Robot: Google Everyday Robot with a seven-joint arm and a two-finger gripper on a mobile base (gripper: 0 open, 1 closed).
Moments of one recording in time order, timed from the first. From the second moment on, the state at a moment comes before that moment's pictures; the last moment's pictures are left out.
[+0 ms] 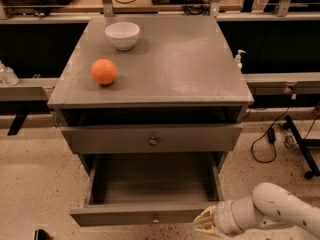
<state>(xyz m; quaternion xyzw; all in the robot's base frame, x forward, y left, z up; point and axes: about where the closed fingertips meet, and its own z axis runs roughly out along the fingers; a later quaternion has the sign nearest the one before) 0.372 -0.138 0.467 -0.62 0.69 0.26 0.27</state>
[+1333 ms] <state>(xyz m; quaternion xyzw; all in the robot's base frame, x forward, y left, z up) 0.384 -0.131 0.388 -0.57 0.73 0.25 0.28</state>
